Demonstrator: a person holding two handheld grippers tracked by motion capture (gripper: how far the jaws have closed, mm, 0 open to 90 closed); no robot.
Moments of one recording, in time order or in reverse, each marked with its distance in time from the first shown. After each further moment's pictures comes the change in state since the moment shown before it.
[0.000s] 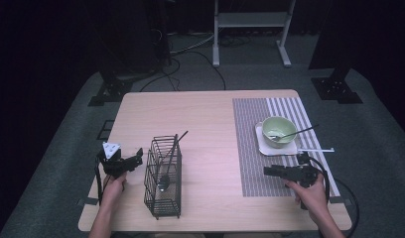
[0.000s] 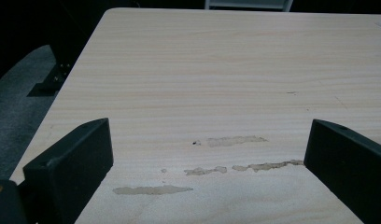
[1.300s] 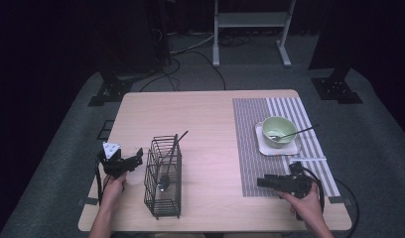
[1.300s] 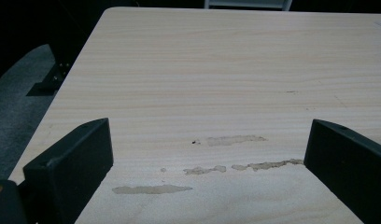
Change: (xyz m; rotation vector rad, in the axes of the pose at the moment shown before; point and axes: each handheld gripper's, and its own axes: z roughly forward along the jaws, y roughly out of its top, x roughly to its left) left arm 0.000 0.000 0.000 0.003 -0.002 0.001; right arm 0.019 -0.024 0.011 0.044 0.034 -0.047
